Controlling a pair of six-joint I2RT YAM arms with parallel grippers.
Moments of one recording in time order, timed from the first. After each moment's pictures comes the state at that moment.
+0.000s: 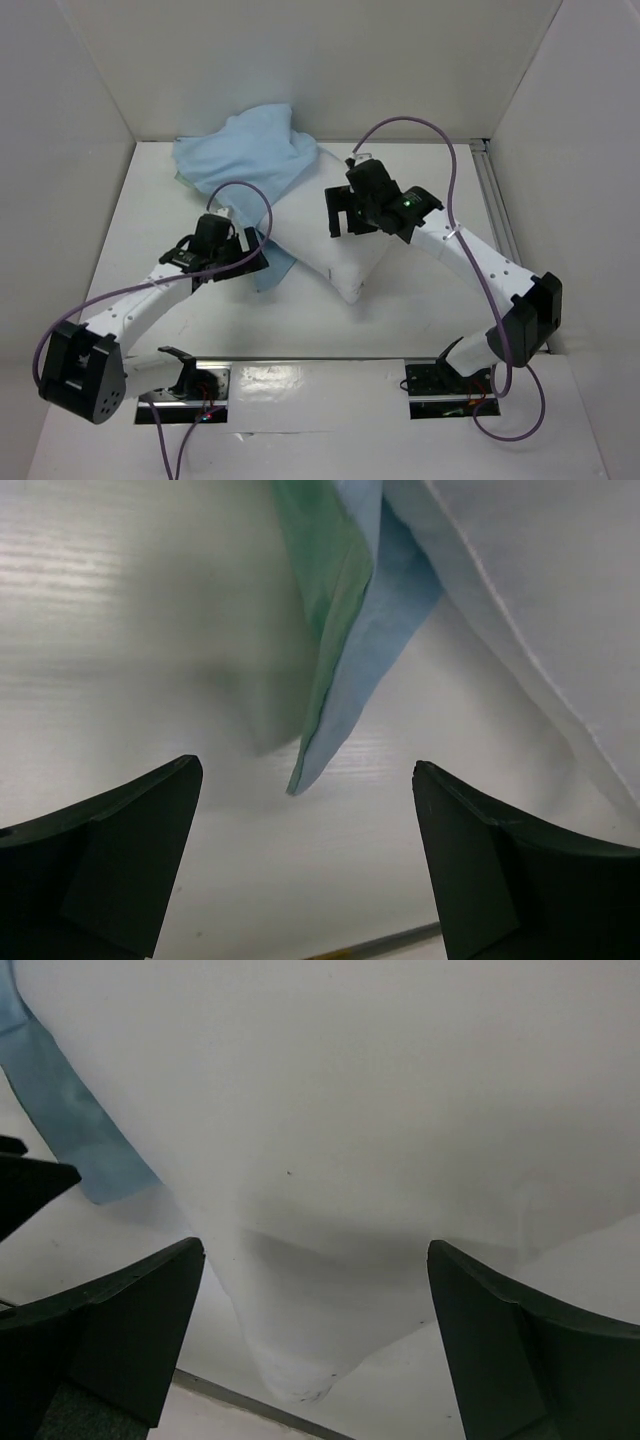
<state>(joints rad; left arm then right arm) -0.34 1.14 0.72 -0.46 0.05 -0.60 0.68 1.46 1.42 -0.75 0.18 0.40</state>
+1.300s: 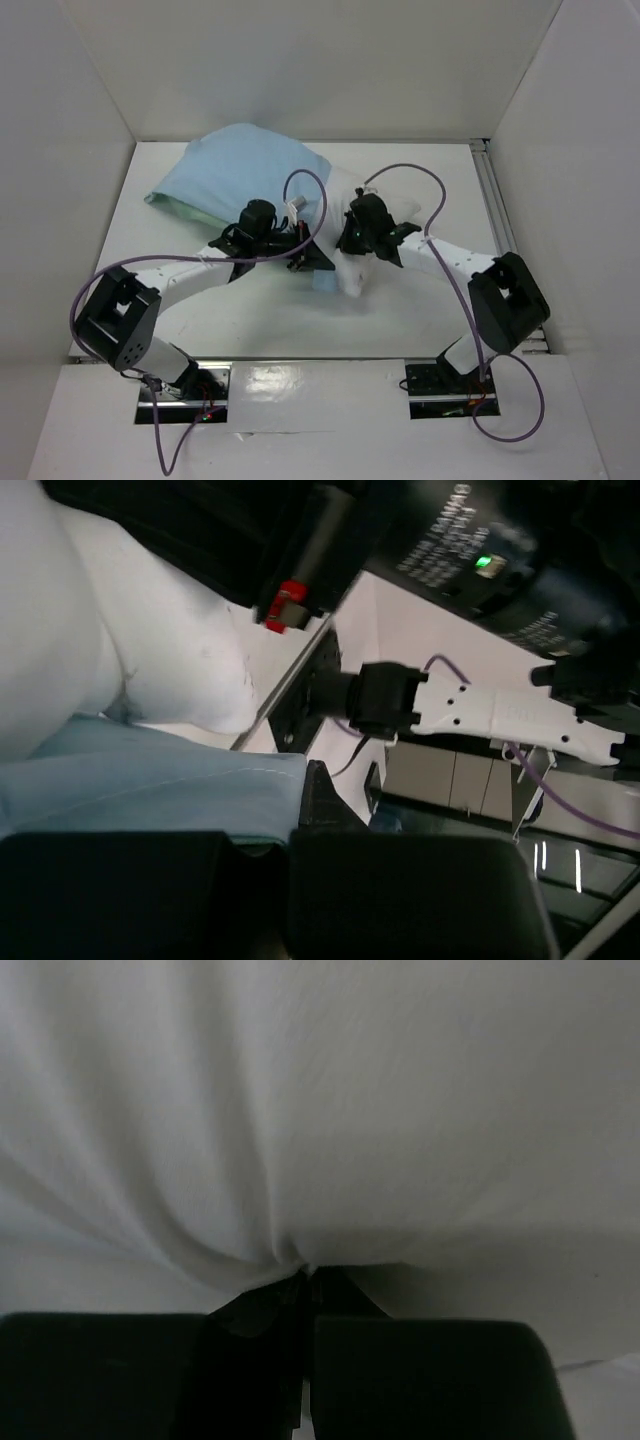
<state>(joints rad) -0.56 1.48 0.85 0.21 0.77 -1.03 0.60 1.55 0.98 -0.17 0.04 0.62</state>
